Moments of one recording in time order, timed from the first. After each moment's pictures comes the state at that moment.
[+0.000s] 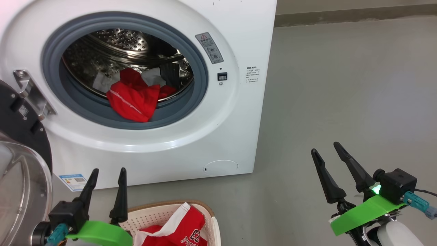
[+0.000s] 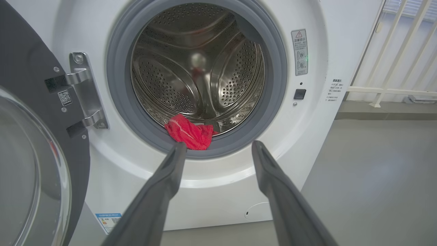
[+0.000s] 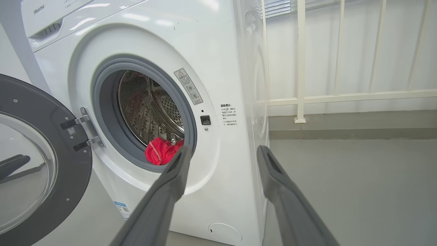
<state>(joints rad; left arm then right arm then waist) -0.18 0.20 -0.17 0.34 -0.39 0.05 -0.25 -0.14 -0.21 0.23 0.21 0.54 0.13 -0.26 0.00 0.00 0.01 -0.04</state>
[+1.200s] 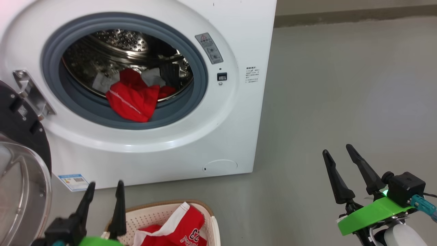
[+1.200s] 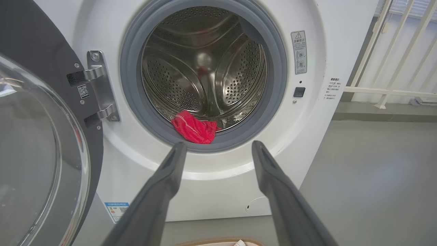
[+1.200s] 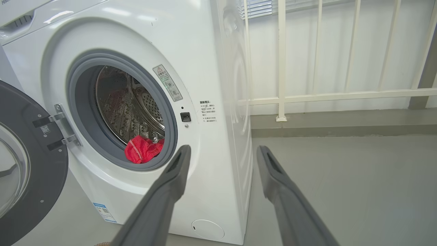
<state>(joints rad) -0.04 0.23 -0.16 0.14 -0.39 0.12 -0.23 -0.10 -0.19 0.14 0.23 0.47 0.13 -0.26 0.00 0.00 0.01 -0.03</state>
